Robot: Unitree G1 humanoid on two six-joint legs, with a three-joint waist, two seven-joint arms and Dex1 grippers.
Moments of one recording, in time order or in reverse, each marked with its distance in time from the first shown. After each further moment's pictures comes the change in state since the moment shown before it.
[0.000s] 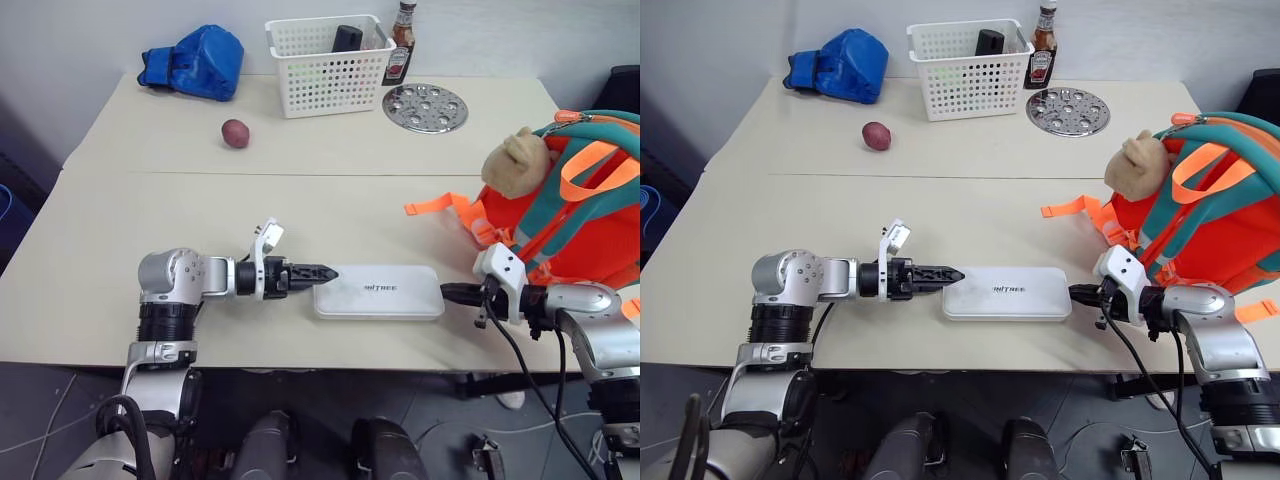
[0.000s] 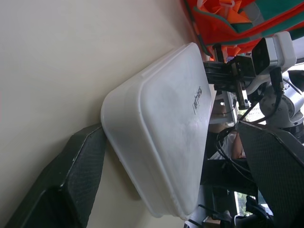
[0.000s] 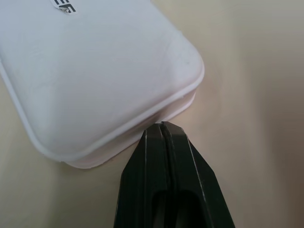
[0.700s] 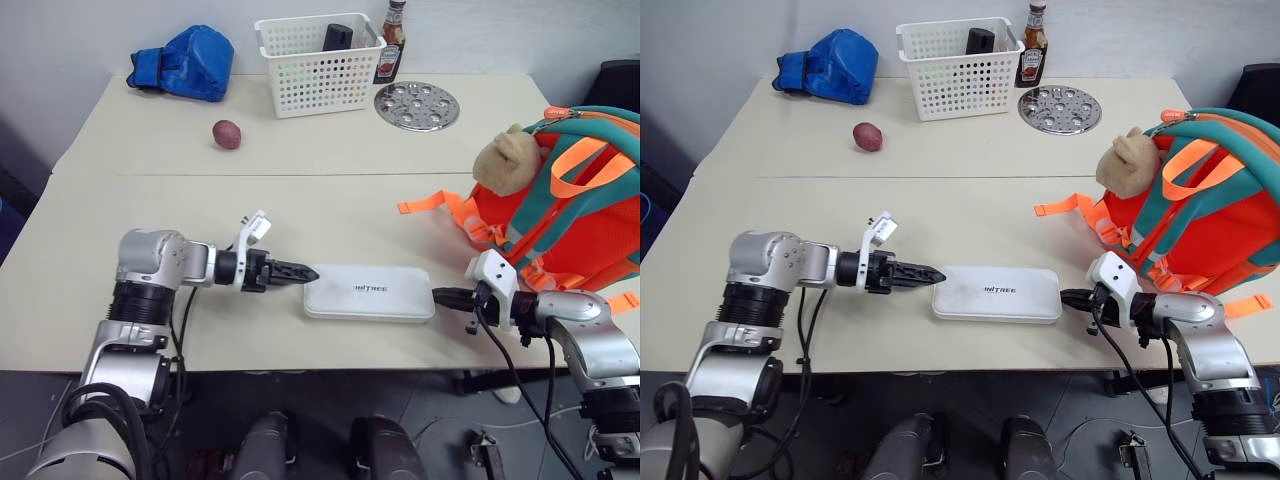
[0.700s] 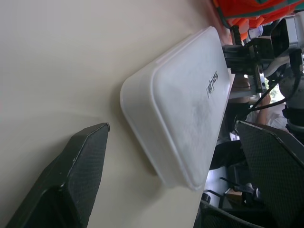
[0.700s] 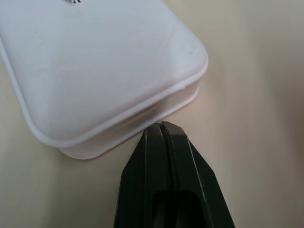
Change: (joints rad) left arm -0.027 0.248 -0.184 -0.021 -0.011 -0.028 -0.155; right arm 0.044 0.039 0.006 -0.060 0.008 0.000 -0.029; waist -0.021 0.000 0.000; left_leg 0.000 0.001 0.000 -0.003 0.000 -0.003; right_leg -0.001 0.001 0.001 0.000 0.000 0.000
